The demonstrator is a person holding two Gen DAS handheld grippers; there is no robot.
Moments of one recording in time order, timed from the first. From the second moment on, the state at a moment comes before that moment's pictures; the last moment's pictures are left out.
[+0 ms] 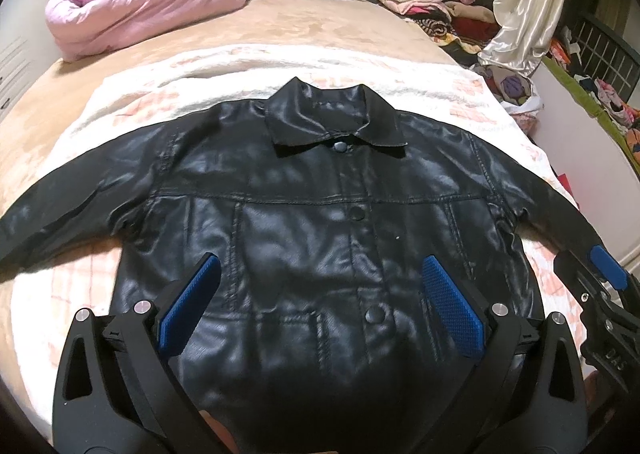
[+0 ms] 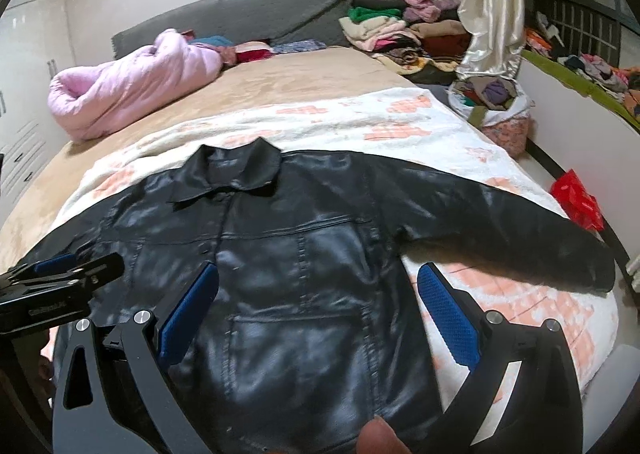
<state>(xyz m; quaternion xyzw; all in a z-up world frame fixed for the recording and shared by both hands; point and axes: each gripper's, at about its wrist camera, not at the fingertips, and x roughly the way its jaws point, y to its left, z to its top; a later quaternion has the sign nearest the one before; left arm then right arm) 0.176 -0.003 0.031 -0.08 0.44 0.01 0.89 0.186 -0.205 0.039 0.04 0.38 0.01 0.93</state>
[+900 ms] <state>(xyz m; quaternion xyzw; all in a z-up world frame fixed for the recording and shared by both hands) 0.263 -0.069 -0.020 -0.05 0.49 -0.03 0.87 0.228 -0.417 -0.043 0.22 0.41 -0.22 0.86</state>
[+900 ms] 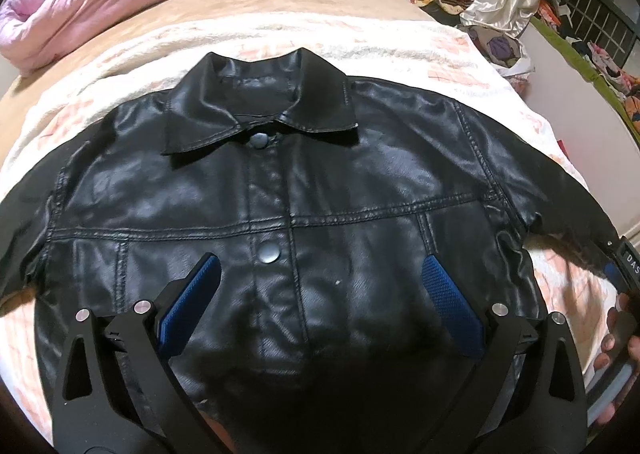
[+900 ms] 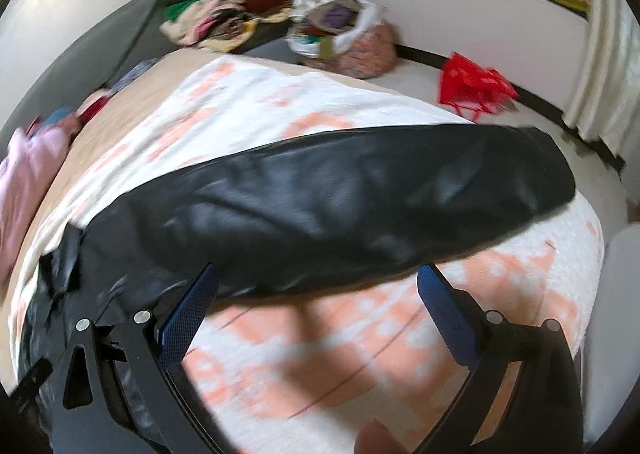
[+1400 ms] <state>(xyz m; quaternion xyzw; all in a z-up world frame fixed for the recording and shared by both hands) 0.302 -0.099 -0.025 -0.05 0.48 -0.05 0.87 0.204 -0.539 -0.091 0.45 0.33 -0.29 0.78</state>
